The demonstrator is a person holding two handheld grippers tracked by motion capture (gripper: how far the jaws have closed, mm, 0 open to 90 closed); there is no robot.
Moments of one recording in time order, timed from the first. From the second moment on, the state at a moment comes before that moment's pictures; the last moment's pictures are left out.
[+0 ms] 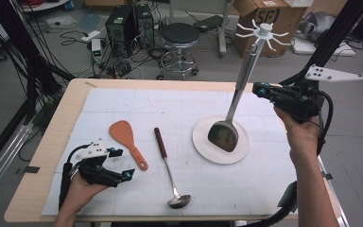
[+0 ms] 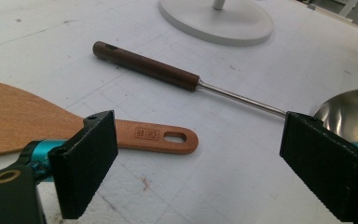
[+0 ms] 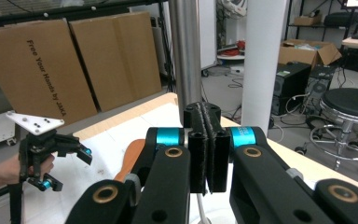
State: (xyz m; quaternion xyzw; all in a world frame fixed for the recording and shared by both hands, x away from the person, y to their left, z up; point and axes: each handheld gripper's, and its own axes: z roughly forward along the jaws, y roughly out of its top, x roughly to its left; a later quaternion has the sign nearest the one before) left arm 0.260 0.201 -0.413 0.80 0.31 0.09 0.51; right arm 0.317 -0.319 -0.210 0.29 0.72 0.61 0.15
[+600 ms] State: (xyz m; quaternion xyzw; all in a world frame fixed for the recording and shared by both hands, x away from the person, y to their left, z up) left arm 0.258 0.205 -0.414 0.80 0.31 0.09 0.51; right arm 0.313 -0.341 -0.164 0.27 0.70 0.63 0.18
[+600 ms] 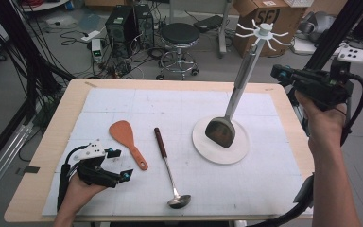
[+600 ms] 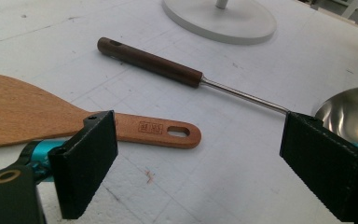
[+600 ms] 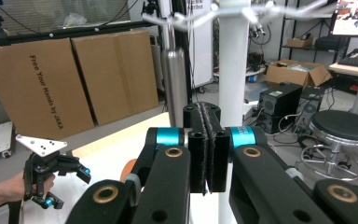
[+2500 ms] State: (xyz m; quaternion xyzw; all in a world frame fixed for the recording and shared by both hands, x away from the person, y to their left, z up) left arm 0.257 0.203 -0.411 0.79 0.31 0.09 0.52; right arm 0.303 -0.331 -0.142 0.25 0.71 0.64 0.19
